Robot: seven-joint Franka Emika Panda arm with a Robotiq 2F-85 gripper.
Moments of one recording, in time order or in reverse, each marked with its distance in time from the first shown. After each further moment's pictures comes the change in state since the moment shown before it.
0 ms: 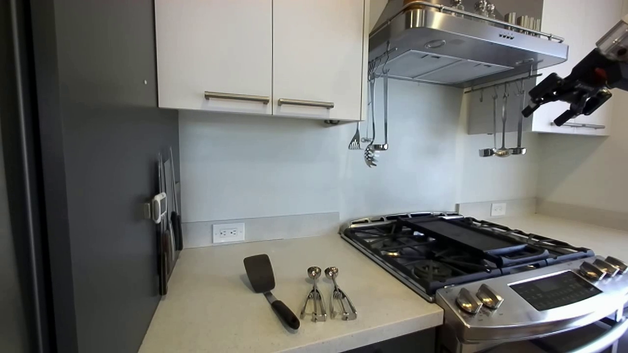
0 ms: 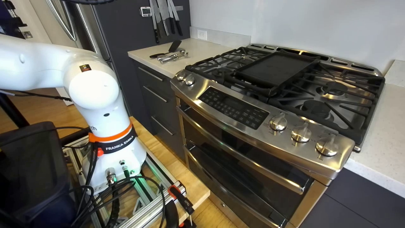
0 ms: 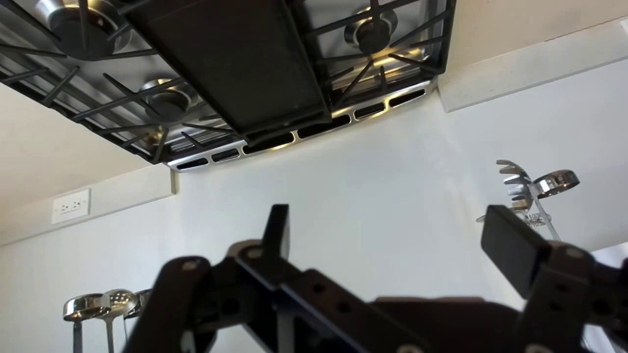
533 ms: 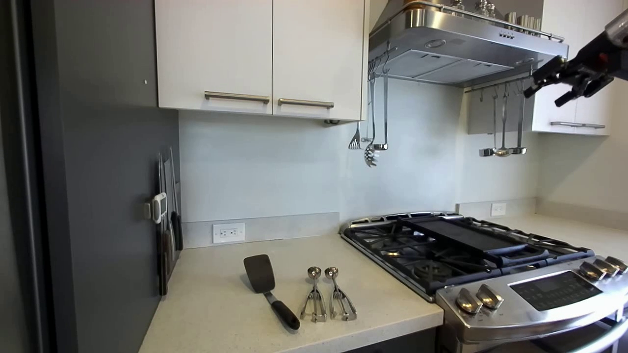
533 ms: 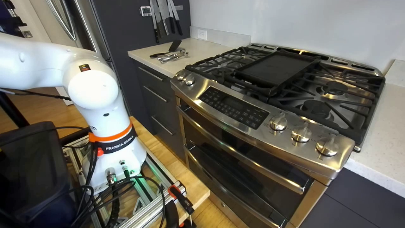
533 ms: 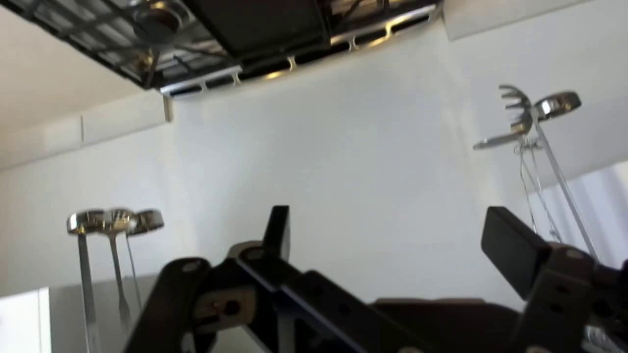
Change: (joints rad) arm -0.014 0.011 -0.015 0.030 -0.017 0.148 -0.031
